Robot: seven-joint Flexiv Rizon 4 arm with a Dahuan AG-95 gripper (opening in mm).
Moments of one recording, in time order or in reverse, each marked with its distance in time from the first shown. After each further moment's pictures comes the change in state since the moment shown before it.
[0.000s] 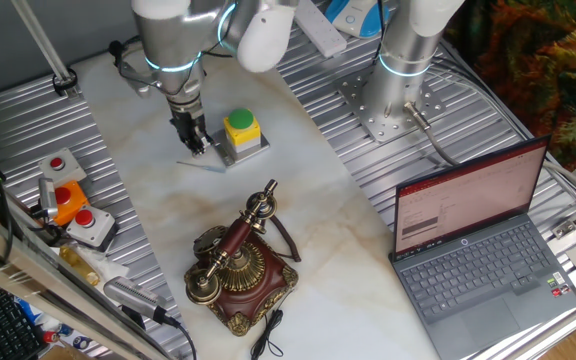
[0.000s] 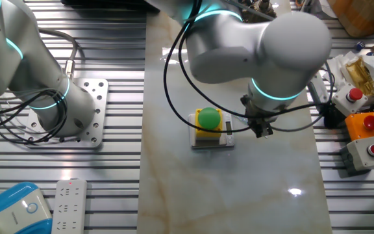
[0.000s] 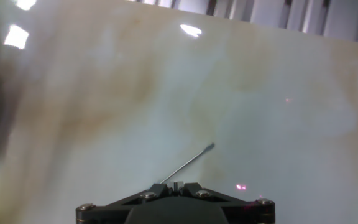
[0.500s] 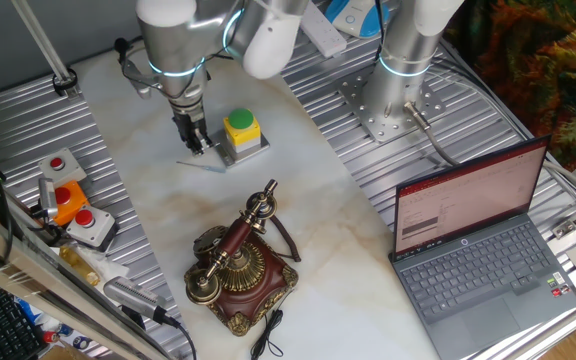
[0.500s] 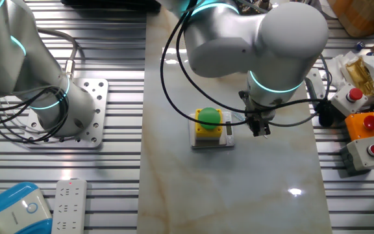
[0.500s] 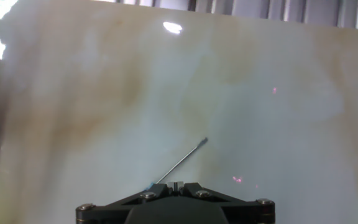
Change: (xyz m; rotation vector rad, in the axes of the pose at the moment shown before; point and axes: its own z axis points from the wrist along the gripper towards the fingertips) arm 0.001 -0.001 -0.001 0.022 0.003 0.092
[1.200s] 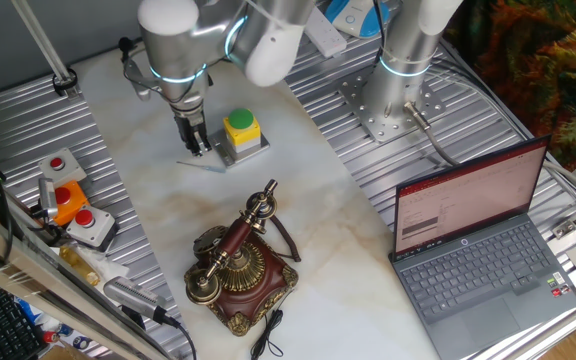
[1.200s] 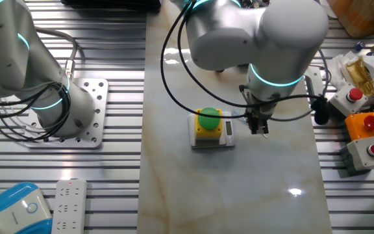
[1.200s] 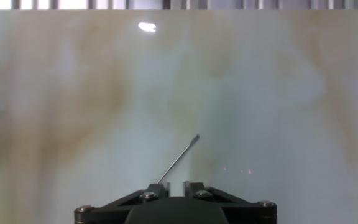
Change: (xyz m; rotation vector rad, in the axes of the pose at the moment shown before) arm 0.000 0.000 0.000 0.064 0.009 0.118
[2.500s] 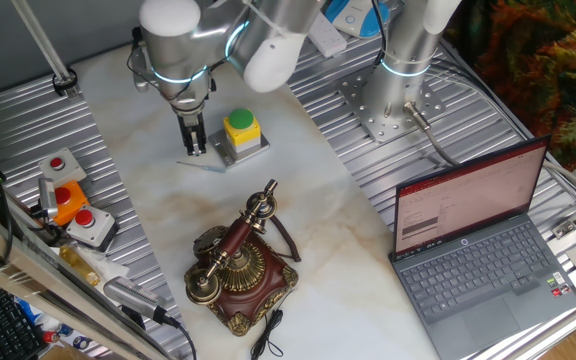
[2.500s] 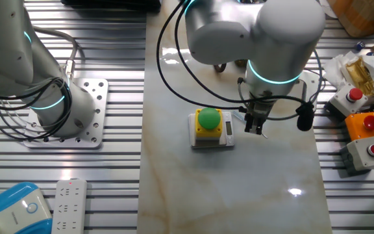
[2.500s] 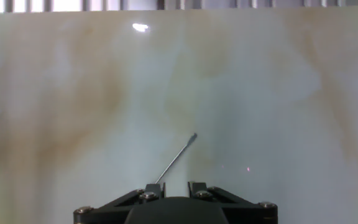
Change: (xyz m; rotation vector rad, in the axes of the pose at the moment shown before) arm 0.001 -0.001 -0.001 -0.018 0.008 0.257
